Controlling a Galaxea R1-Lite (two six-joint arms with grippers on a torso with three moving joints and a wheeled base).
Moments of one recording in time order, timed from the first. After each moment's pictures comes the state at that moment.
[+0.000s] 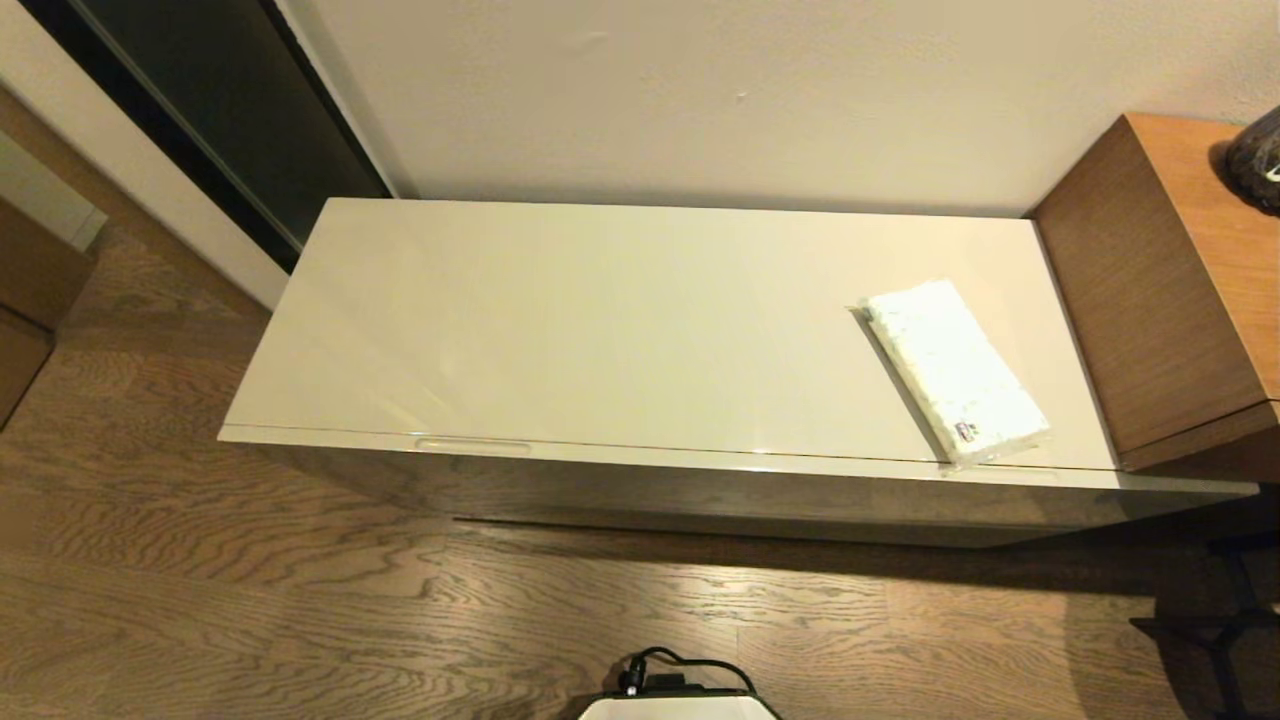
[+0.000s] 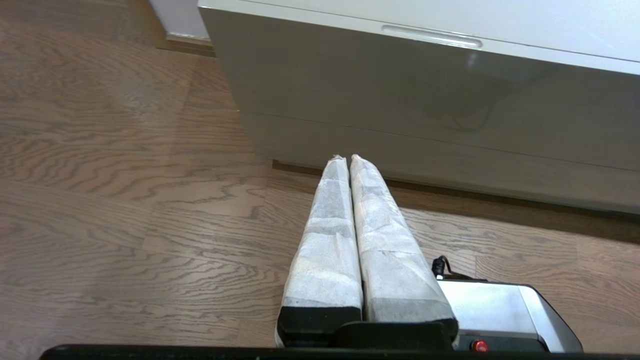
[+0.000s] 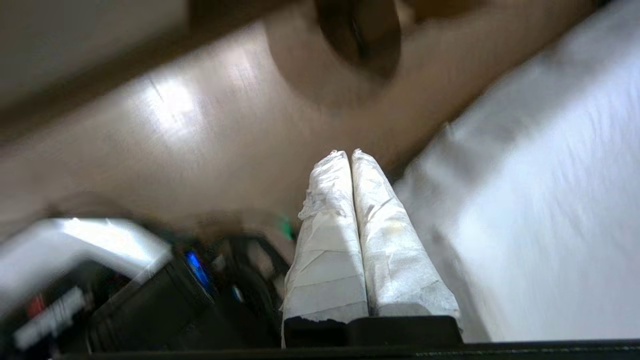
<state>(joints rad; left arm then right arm) 0.00 0.00 0.00 -0.01 0.01 -0.08 0.02 0.27 -0.93 1.30 -0.66 0.35</state>
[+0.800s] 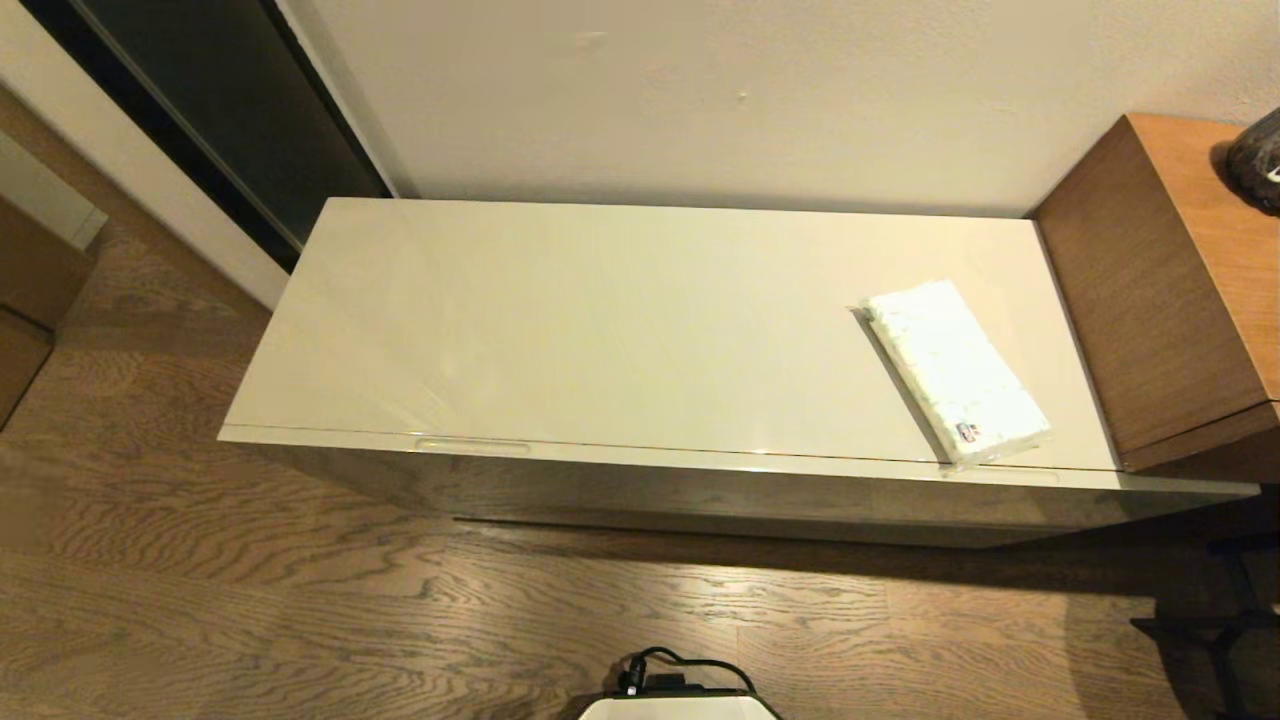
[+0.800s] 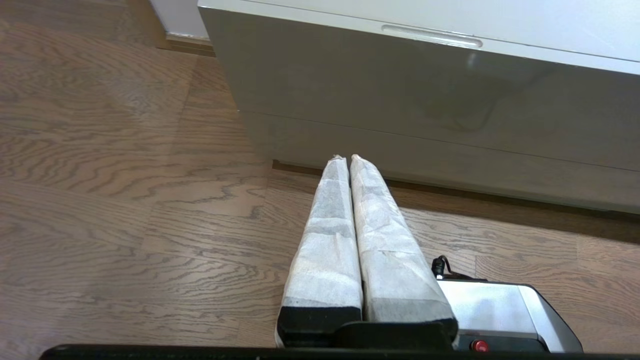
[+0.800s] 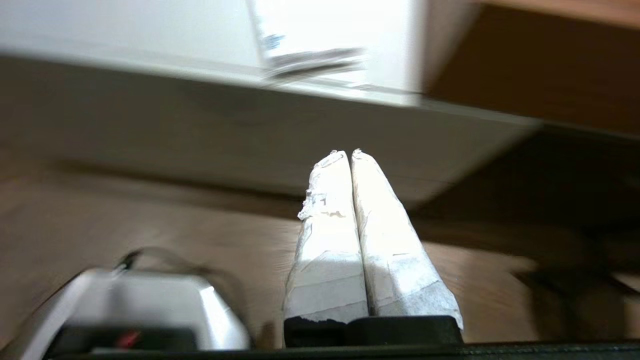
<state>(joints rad) 0.00 0.00 0.00 -0.01 0.01 -0.08 -0.01 0.02 -0.16 0.09 0.02 -0.14</state>
